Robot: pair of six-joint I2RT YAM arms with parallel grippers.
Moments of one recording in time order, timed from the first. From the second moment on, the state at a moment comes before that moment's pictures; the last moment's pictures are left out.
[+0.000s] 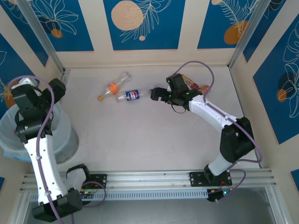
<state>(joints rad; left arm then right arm) 0.37 0.92 1.27 -0.71 0.18 -0.45 0.49 1.59 1.26 -0.48 -0.08 0.59</state>
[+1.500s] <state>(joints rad) -0.26 0.95 0.88 -0.23 0.40 -0.44 0.26 2.12 1.71 -0.79 -0.21 -0.46</state>
